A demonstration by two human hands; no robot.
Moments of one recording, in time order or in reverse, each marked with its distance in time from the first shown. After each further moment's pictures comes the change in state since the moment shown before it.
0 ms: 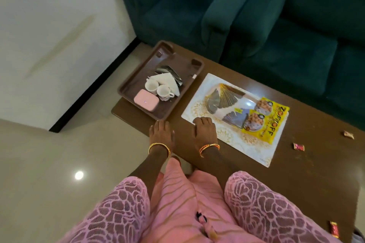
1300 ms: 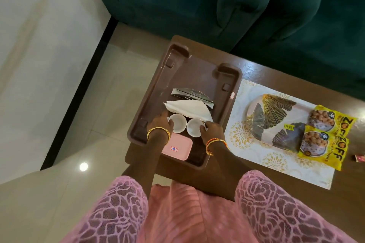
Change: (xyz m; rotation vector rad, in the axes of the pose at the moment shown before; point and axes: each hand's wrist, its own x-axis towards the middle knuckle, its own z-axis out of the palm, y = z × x) left_hand 0.314 -0.136 -0.026 -0.206 -0.315 -0.061; right_hand 0.248 -0.069 0.137 0.244 -0.248 0.679
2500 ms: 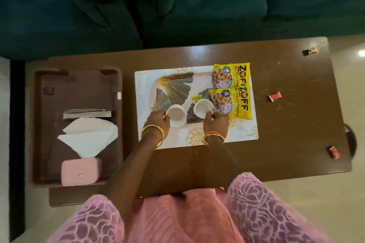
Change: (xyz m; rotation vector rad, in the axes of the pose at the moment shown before) left_hand -0.086 0.274 0.140 0.168 -0.181 0.318; right_hand -0.008 0.261 -0.154 0.570 0.536 0.538
